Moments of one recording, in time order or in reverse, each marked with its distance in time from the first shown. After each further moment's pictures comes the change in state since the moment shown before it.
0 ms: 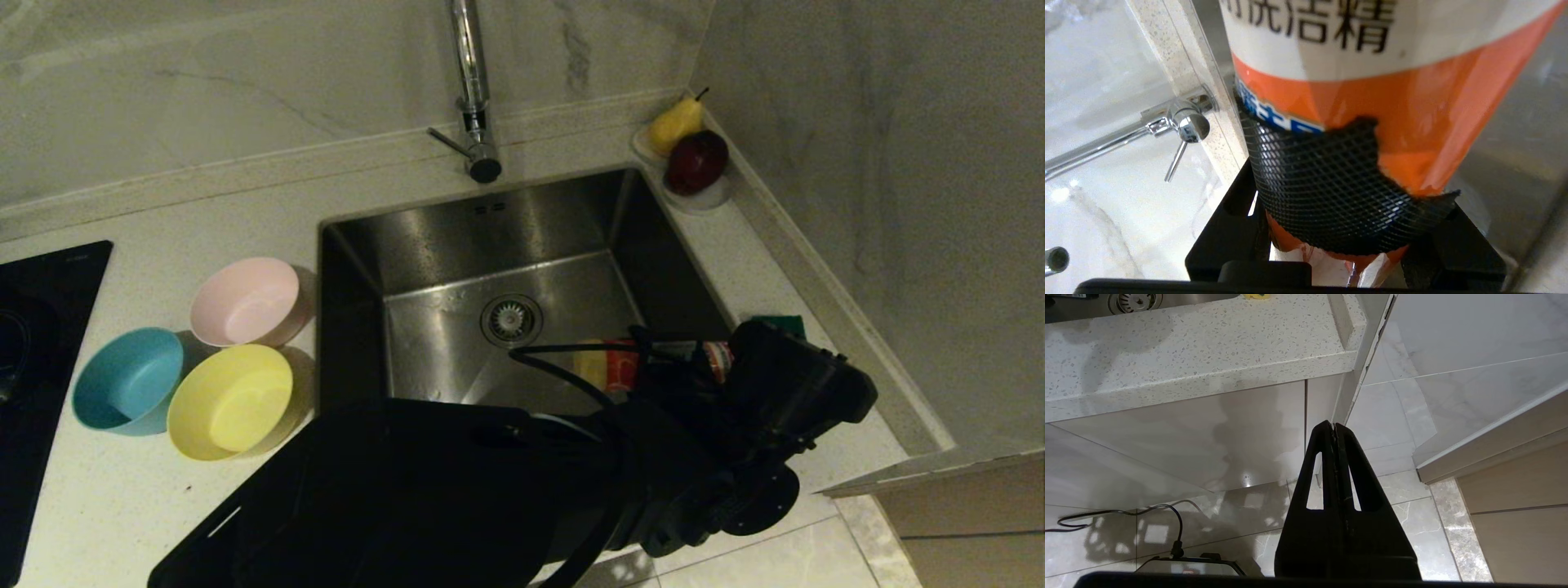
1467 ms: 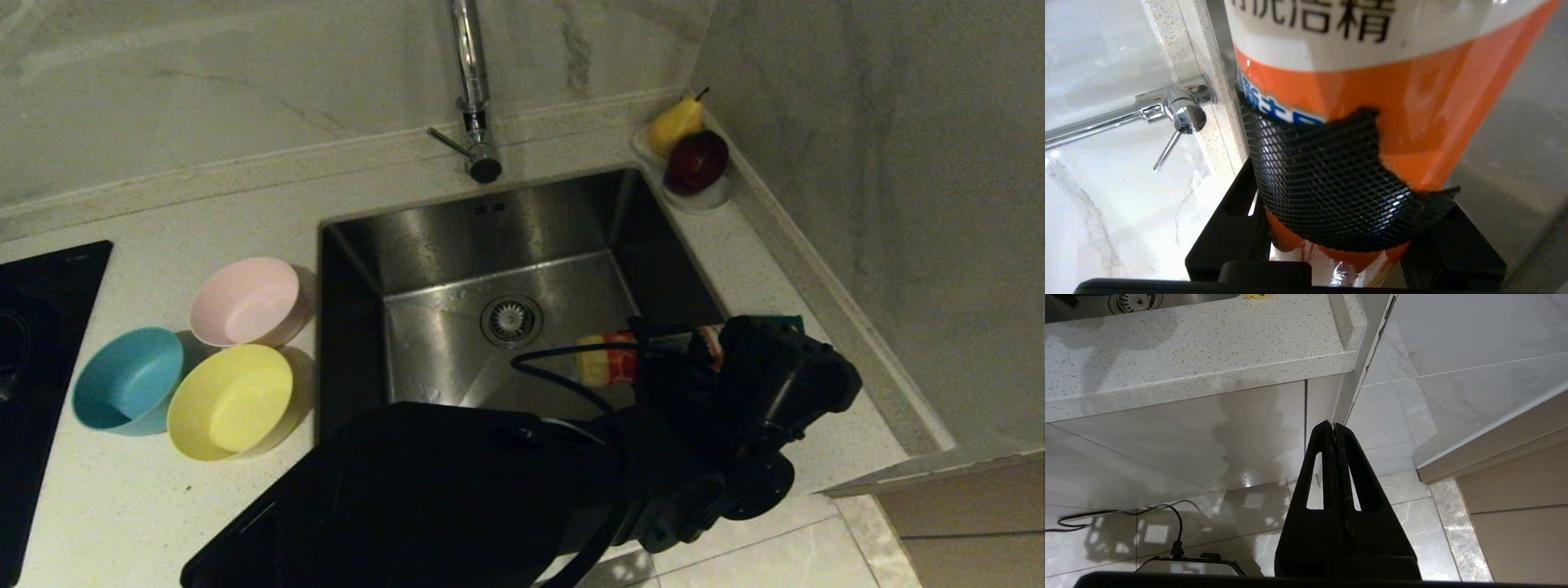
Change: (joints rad) left arm 0.015 0.039 -0.008 -0.158 0.014 0.014; right arm 0.000 0.000 0.000 0.000 0.000 -0.001
